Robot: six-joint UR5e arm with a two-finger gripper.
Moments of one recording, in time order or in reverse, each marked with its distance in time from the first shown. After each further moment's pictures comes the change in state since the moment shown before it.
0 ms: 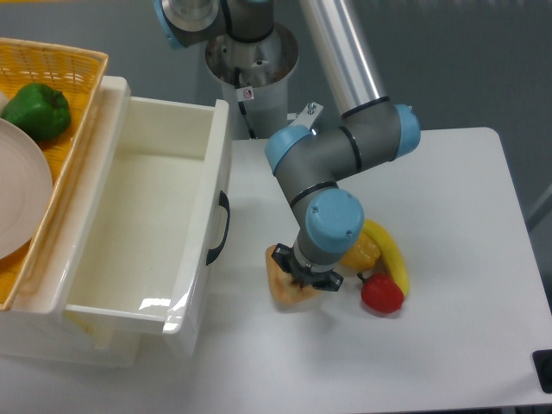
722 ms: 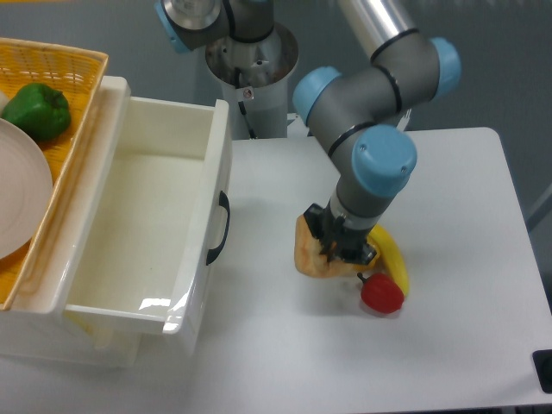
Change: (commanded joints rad) arm 0.095 0.144 -0.012 -0.101 -0.019 0.299
